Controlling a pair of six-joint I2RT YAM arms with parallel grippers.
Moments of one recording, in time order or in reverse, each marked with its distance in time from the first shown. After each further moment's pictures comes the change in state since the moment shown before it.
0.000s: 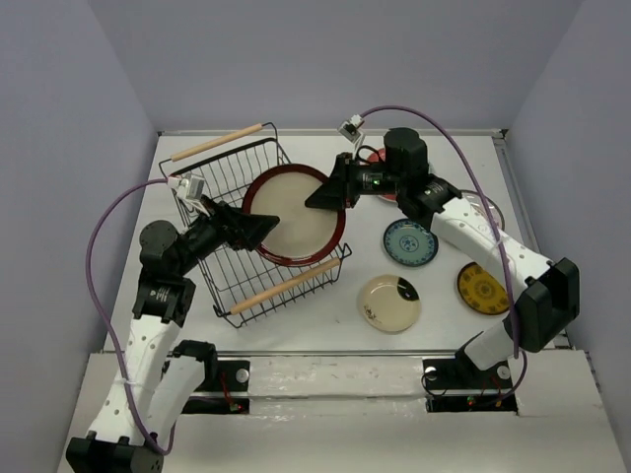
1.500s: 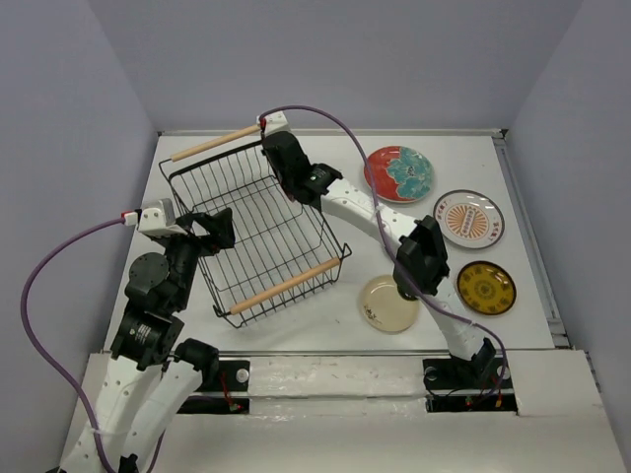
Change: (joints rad) left arm -0.225 -0.232 0.084 -0.388 -0.996 0.414; right arm 0.272 0.803 0.911 -0.330 1.427 -0.567
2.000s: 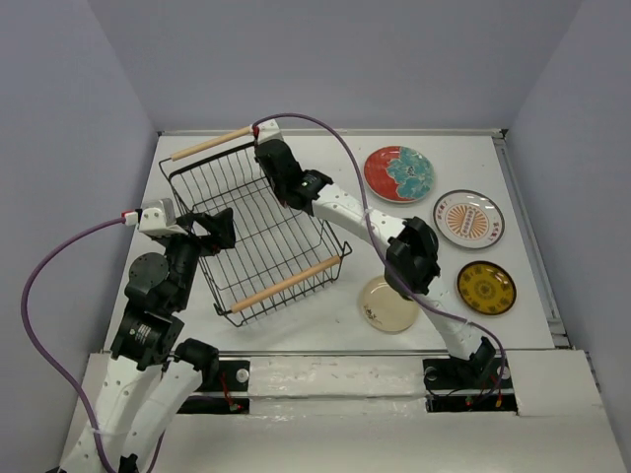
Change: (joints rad) left arm 0.000 0.000 0.000 0.006 0.013 0.000; right arm 0.012 0.094 0.058 0.027 -0.007 0.011
